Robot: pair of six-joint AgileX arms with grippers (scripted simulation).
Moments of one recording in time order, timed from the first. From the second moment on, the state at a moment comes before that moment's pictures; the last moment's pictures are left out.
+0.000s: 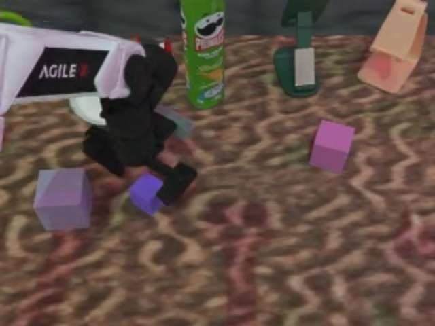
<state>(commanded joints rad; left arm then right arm) -0.42 2.21 1.51 -0.86 0.00 0.20 0.00 0.00 0.00 0.00 0.00 0.00</state>
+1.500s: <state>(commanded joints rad) -0.42 2.26 1.46 -0.78 0.00 0.20 0.00 0.00 0.00 0.00 0.00 0.00</state>
